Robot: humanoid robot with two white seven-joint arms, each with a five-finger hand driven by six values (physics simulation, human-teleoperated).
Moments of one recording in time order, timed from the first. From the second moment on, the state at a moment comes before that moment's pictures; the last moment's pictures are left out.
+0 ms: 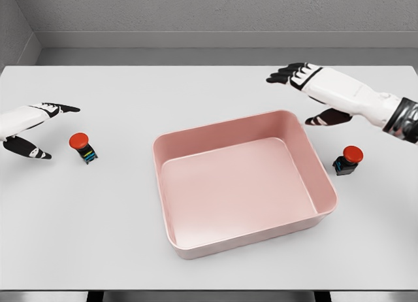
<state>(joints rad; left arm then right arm) -0.47 0.93 -0.54 -1.16 -0.14 -0.61 -0.36 -0.42 -0.57 0.14 -1.55 0.39 -0.61 0.61</state>
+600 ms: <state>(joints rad) -0.53 0.87 -0.59 -1.15 -0.20 -0.61 -0.36 -0.25 -0.60 -0.26 -1.67 0.37 -0.61 0.61</state>
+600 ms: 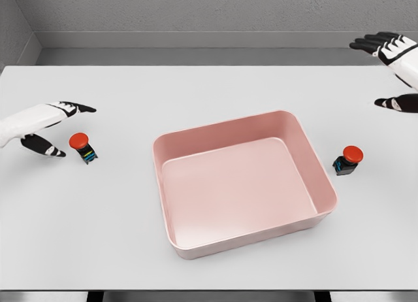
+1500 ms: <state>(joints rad) -0.51 0.89 -0.61 -1.25 -0.20 -0.61 -0.36 0.06 -0.64 -0.28 -1.69 0.33 -0.61 0.61</state>
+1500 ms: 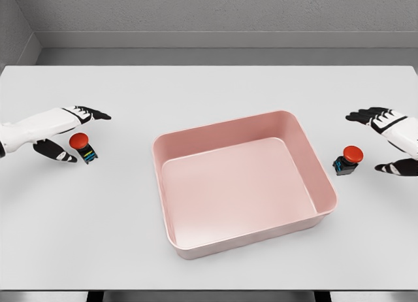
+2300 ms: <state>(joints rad) -0.50 0.92 -0.61 -1.25 -0.20 -0.61 -0.40 0.02 -0.56 -0.23 -1.58 0.41 -0.61 0.61</state>
